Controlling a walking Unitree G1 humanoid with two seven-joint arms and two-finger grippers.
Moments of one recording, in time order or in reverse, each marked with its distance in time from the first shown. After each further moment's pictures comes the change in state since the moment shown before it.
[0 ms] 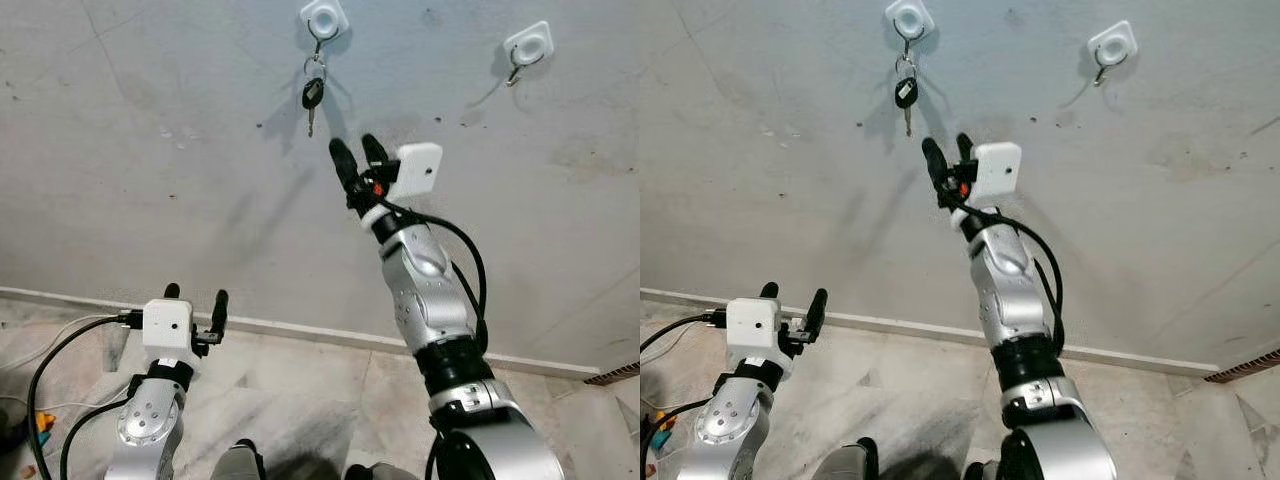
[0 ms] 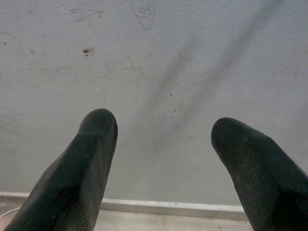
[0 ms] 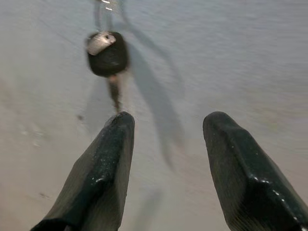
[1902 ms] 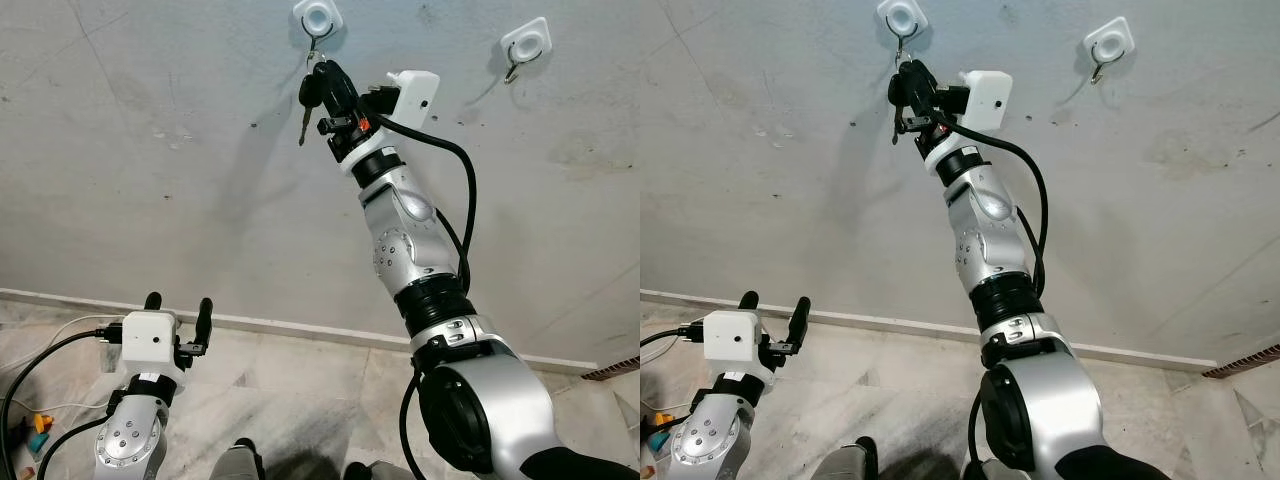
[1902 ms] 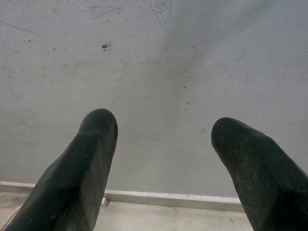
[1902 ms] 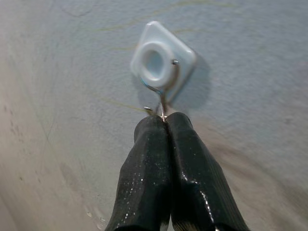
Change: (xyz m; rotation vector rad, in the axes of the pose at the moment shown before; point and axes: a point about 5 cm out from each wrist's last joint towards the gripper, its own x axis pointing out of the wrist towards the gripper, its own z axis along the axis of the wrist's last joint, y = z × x) left arm -0.023 0.014 0.001 0.026 0.013 0.040; right arm 0.058 0.029 0.047 0.256 -0.153 0.206
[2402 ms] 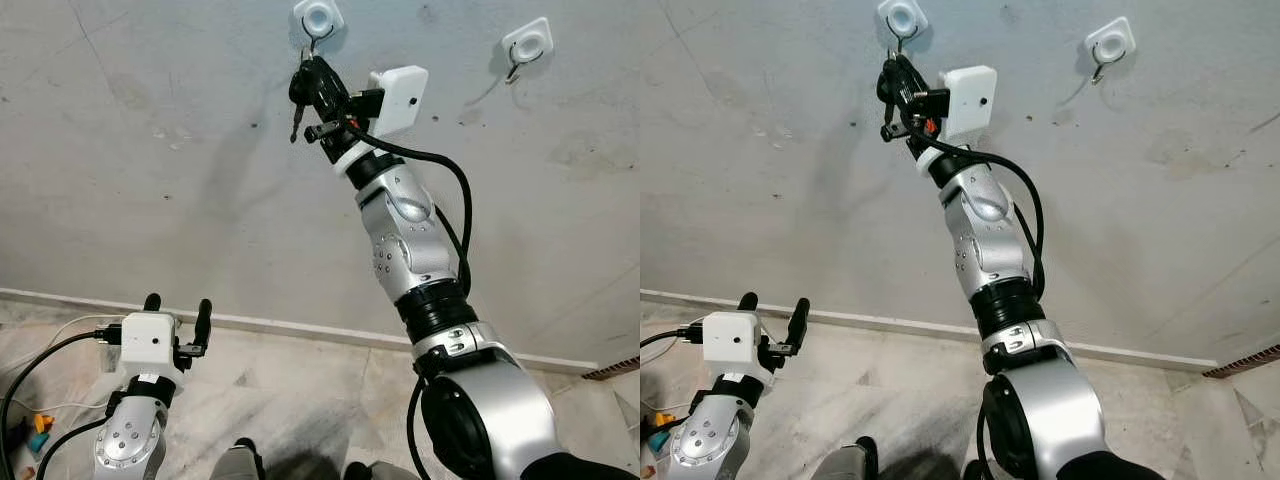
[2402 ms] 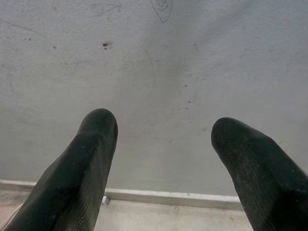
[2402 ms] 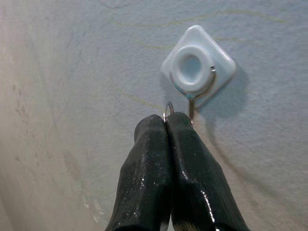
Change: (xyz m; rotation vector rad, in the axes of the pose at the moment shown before) left arm -0.001 0.001 -0.001 0.001 0.004 0.004; right arm 0.001 0.010 0.004 -0.127 0.002 0.061
